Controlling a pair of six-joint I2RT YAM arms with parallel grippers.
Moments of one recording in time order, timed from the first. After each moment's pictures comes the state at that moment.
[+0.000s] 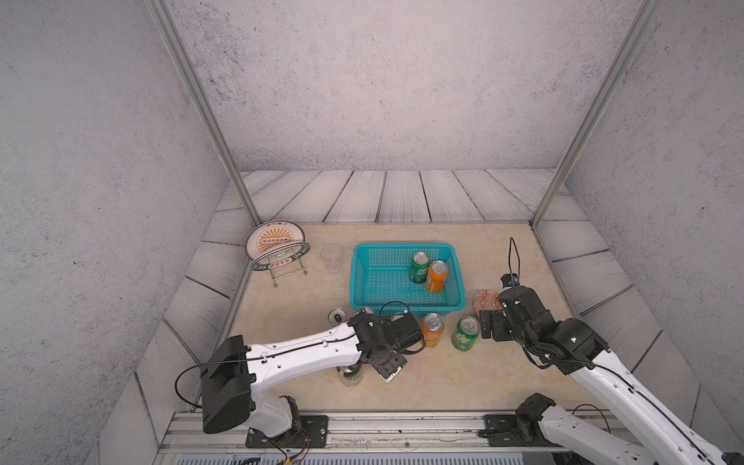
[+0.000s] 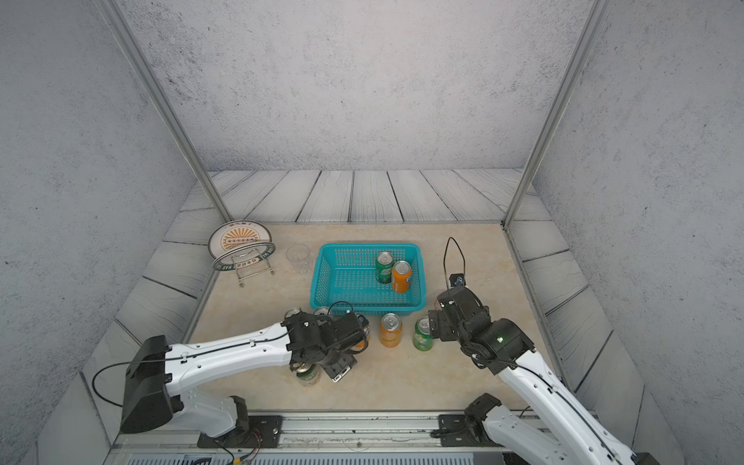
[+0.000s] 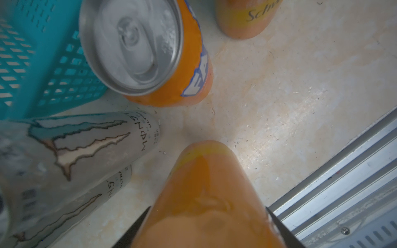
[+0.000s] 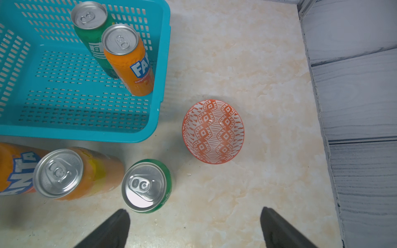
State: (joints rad) left arm -1.18 1.45 1.11 -1.01 -0.19 -0.31; right arm 0.59 0.84 0.93 -1.03 0.39 0.38
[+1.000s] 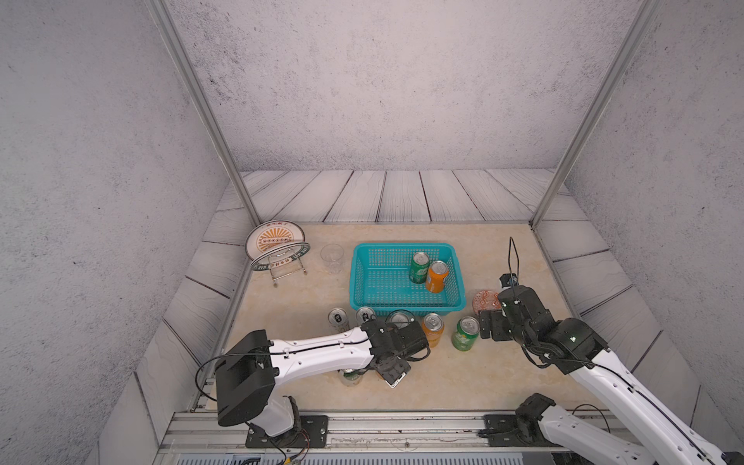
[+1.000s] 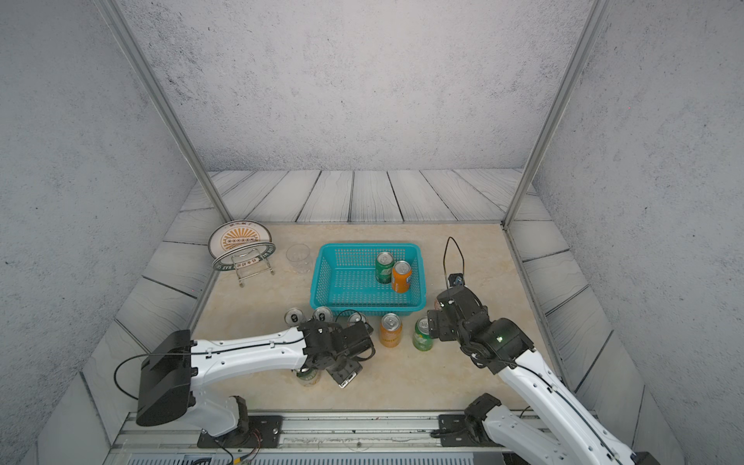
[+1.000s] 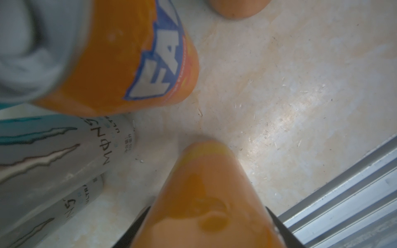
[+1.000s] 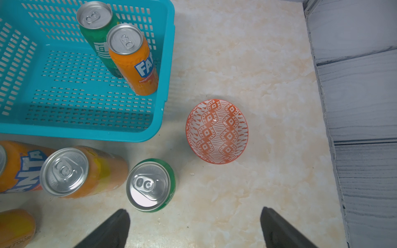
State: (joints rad) left arm -1.20 1.53 1.06 -0.91 -0.17 -0.36; right arm 0.59 0.84 0.94 -1.03 0.37 0.38
